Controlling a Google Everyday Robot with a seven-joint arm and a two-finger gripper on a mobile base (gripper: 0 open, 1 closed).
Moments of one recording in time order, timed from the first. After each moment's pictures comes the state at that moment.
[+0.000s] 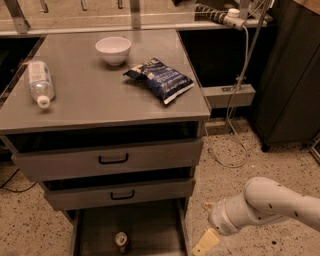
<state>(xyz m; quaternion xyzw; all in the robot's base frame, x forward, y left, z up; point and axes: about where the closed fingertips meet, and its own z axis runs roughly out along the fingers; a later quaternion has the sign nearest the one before) 0.393 -0.127 0.511 -0.48 0.81 0.27 0.18</state>
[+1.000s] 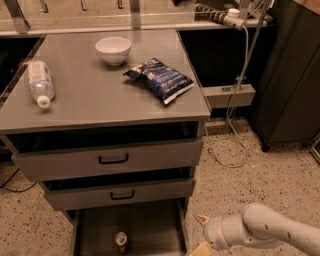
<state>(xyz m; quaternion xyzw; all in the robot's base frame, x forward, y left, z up) 0.391 -0.111 0.432 -0.45 0.79 0.33 0.25</state>
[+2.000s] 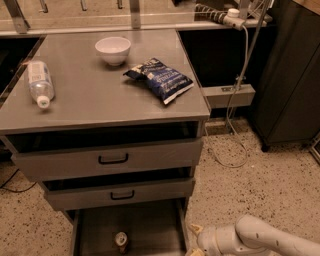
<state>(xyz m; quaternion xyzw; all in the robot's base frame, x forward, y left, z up) 0.384 -0.090 0.372 -0.42 0.78 0.39 0.27</state>
